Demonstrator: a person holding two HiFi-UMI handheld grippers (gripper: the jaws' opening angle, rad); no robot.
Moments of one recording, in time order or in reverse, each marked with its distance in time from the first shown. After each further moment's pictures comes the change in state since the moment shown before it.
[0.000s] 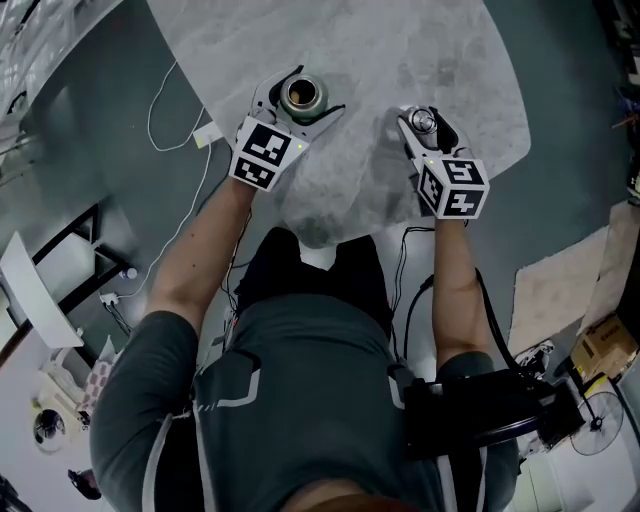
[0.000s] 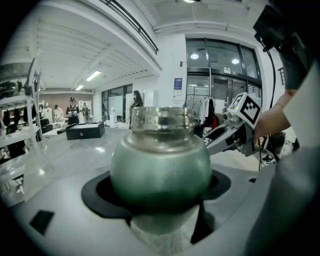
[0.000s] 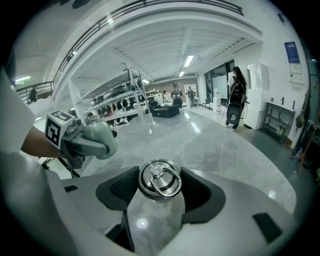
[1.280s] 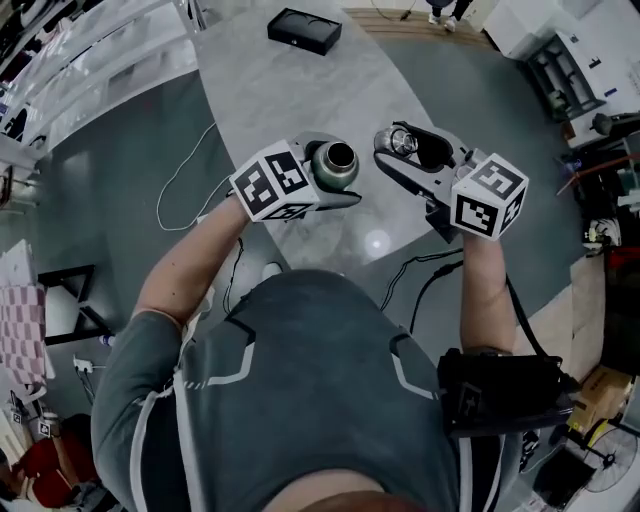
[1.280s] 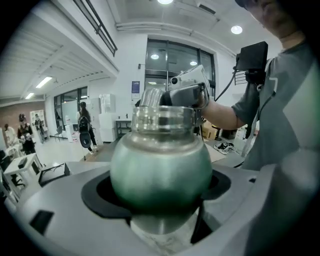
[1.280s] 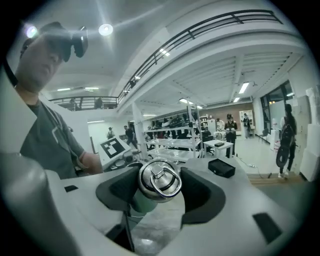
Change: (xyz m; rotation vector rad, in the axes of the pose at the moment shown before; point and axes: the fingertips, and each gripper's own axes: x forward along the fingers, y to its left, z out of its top) left arm -0.192 -0.163 0.211 0.244 0.029 -0.431; right arm -0.281 0.197 0.241 -0.359 -0.262 0.541
